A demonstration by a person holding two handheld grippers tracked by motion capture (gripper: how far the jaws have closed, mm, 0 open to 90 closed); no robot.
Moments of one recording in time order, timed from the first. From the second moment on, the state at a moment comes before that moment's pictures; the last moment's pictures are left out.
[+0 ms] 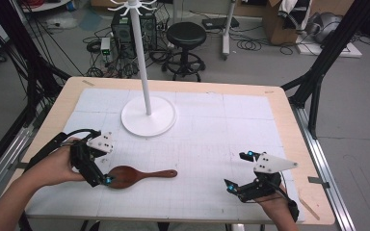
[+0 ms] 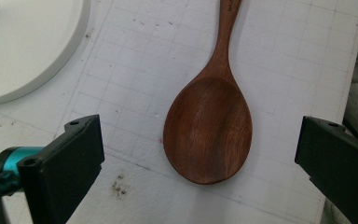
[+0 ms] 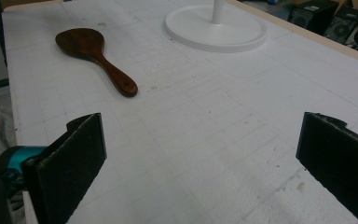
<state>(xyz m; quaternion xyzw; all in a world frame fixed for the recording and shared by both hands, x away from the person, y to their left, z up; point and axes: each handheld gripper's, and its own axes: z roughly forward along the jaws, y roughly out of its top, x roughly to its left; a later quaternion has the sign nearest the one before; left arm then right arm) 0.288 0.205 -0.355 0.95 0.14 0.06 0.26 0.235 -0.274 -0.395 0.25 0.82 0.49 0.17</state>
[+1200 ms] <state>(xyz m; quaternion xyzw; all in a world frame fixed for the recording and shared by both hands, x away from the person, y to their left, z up) 0.289 0.149 -0.362 0.97 0.10 0.04 0.20 0.235 -0.273 -0.397 0.25 0.82 0.49 0.16</state>
